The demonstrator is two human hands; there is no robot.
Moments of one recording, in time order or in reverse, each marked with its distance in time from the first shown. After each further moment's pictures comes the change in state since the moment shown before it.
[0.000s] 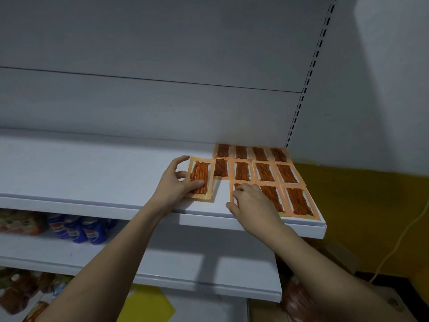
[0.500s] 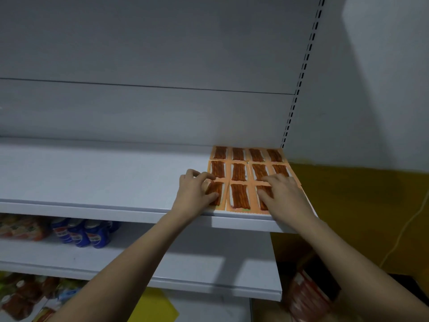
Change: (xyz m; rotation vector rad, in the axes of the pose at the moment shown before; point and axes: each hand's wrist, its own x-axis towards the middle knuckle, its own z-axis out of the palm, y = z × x) left_hand -0.015 0.011 0.049 0.685 0.034 0.176; right_hand -0.019 0.058 -0.031 0.073 0.132 0.199
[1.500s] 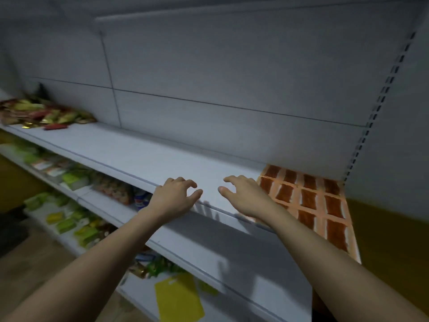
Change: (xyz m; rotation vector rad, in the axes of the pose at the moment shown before) left_hand -0.092 -0.016 -0.112 0.499 0.054 -0.331; right_hand 0.021 -0.127 -0.004 0.205 -0.341 -0.498
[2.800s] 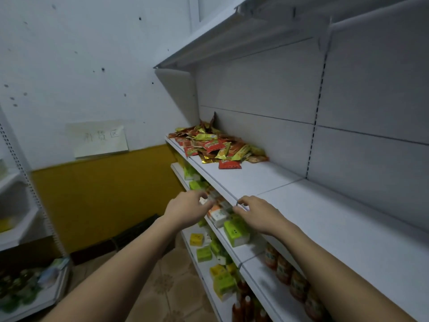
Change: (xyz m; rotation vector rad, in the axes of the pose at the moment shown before) left_hand 0.147 -0.643 -0.176 0.021 0.132 -0.607; right_hand 0.473 -0.527 0.263 0.139 -0.232 -0.524
